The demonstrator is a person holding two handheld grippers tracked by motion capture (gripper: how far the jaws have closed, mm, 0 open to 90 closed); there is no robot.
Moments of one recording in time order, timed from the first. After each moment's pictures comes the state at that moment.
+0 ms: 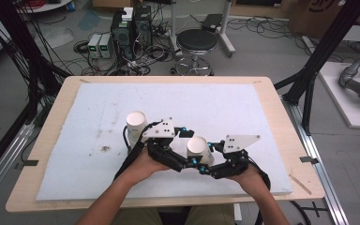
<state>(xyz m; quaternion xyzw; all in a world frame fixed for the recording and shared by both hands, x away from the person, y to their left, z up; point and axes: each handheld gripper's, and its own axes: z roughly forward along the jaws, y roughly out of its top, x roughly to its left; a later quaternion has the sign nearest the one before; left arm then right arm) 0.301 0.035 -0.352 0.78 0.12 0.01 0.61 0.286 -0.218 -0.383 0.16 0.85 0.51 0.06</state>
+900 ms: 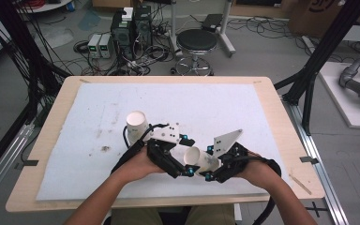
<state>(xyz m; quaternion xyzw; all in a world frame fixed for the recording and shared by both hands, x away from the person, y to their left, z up) 0.298 0.033 -0.345 0.84 0.07 -0.02 0.53 0.286 -0.201 -0.349 0.05 0.94 0.32 0.06</state>
